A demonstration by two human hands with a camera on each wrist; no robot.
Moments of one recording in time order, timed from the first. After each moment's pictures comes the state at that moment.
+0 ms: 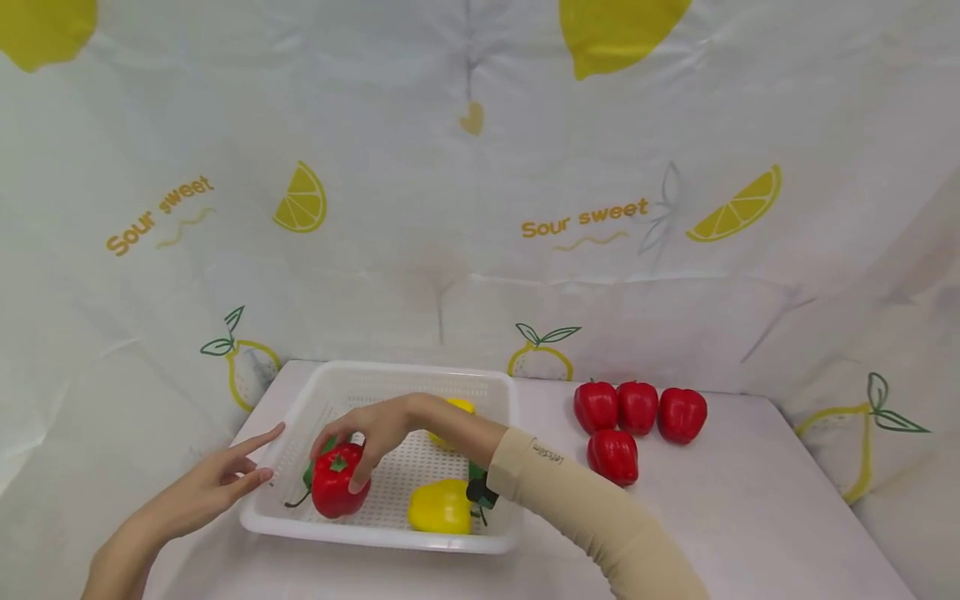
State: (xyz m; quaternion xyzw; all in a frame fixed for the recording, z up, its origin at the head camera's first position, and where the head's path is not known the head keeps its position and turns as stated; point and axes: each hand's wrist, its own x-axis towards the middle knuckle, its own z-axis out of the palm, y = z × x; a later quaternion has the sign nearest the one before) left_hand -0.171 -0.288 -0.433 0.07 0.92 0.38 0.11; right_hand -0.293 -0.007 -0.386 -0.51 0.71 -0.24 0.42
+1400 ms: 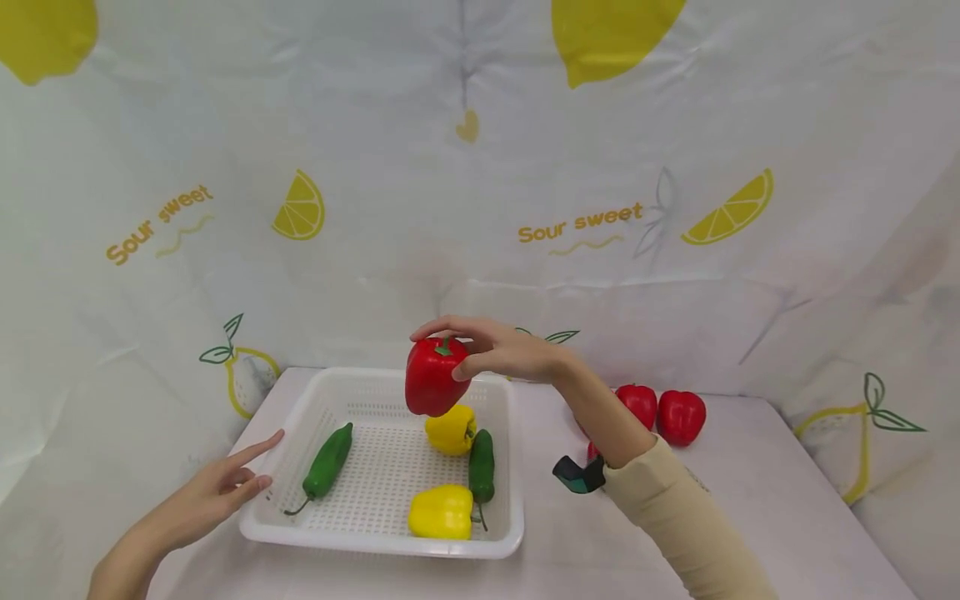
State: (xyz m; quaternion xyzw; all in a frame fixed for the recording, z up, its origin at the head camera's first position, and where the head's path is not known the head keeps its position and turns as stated) left_hand -0.167 -0.289 -0.438 0.09 0.91 0.39 0.10; right_hand -0.290 0.153 -0.293 -0.42 0.74 -0.47 0.25
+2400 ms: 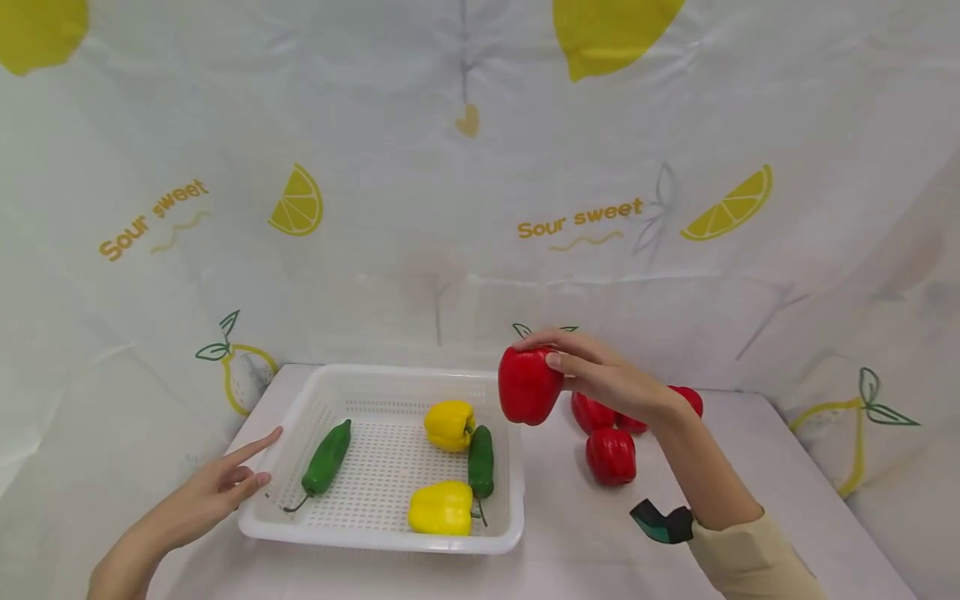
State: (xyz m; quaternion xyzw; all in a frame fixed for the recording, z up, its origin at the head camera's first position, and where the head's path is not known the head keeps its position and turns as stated) left_hand -0.165 -0.287 -0.438 0.09 0.91 0.39 0.09; right_hand -0.246 0.260 -0.314 -0.34 0.75 -0.54 0.15
